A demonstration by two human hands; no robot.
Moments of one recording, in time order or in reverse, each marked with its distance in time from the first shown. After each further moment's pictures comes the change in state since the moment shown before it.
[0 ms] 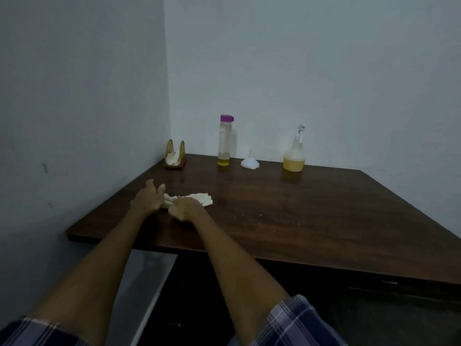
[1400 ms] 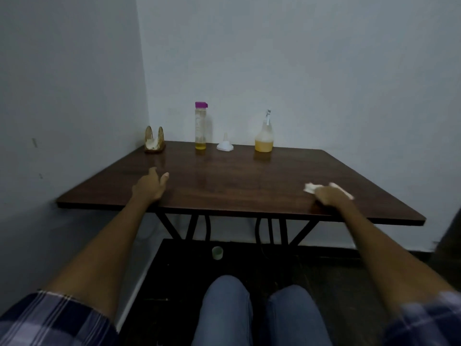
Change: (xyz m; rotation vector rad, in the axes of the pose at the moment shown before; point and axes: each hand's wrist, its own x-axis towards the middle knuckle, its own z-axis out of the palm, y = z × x) left_hand -0.094 0.020 0.024 0.108 -0.026 0.181; right_hand -0.218 0.332 -0.097 0.073 0.445 0.593
